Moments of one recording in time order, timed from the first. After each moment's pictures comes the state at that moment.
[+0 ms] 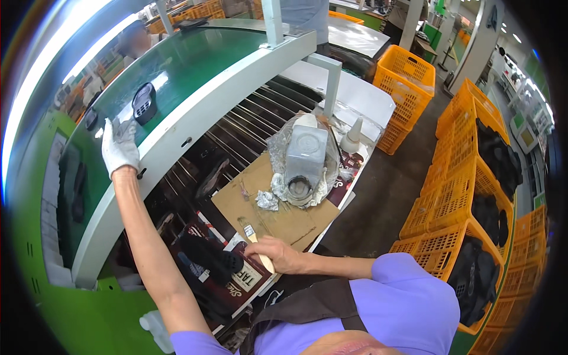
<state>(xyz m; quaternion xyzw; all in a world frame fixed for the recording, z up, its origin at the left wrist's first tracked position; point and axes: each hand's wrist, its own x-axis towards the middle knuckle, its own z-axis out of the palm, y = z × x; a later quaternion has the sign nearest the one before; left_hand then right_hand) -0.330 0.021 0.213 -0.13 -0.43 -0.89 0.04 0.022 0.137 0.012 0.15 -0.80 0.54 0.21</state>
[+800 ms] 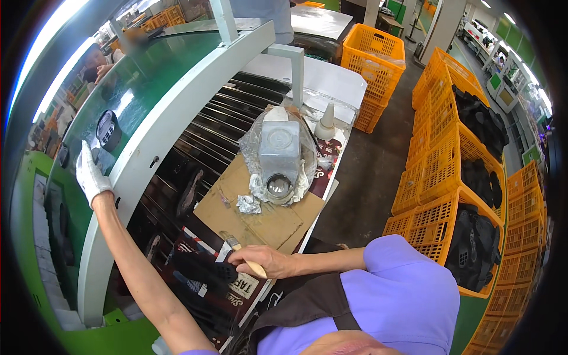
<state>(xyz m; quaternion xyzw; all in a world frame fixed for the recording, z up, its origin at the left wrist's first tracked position) -0.350 0.026 0.206 -0.12 -0.69 -0.70 0.13 0.022 0.131 0.013 0.13 -0.74 0.63 0.20</state>
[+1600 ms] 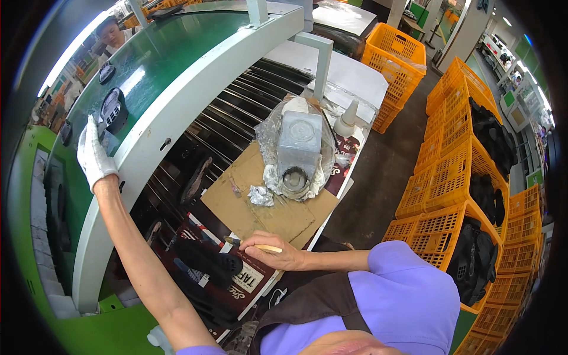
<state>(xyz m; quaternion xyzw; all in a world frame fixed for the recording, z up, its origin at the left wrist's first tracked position) -0.334 0.031 0.210 -0.15 -0.67 -0.72 0.13 0.009 0.134 0.003 0.07 -0.71 0.67 0.22</state>
